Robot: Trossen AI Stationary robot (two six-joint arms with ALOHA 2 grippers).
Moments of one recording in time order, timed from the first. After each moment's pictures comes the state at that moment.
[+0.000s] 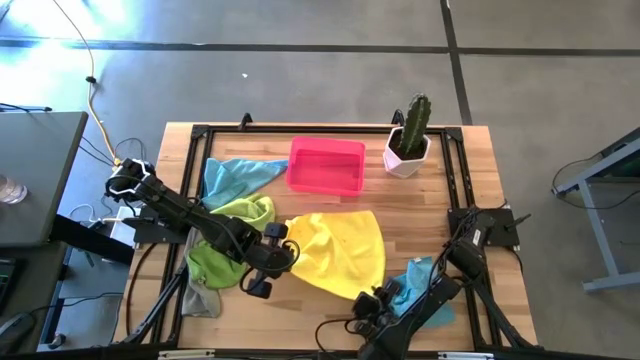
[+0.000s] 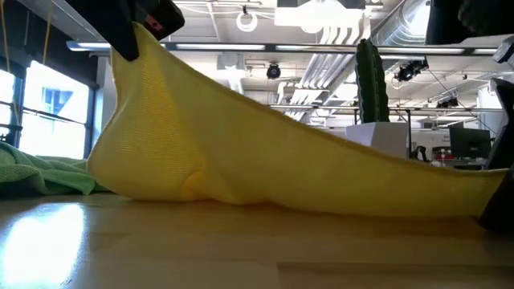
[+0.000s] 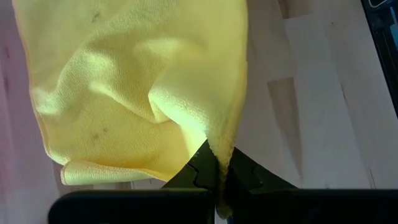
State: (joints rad) left arm -0.35 1.56 1.21 -0.79 -0.14 -0.21; right arm 0.81 2.39 1.82 -1.38 0.54 1.41
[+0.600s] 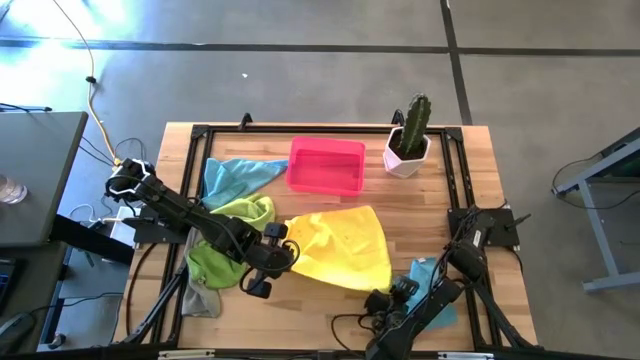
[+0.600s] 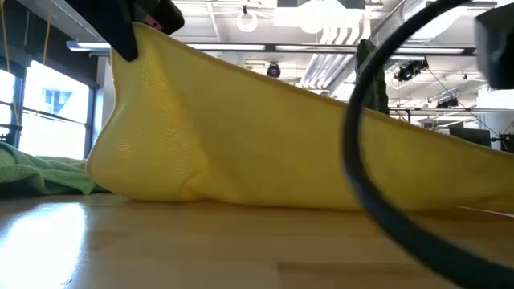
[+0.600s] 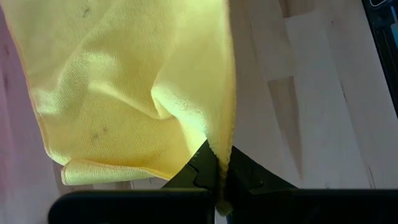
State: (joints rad) left arm -0.35 1.56 1.21 -0.79 -0.14 -0.21; right arm 0.84 2.40 1.82 -1.57 0.33 1.41
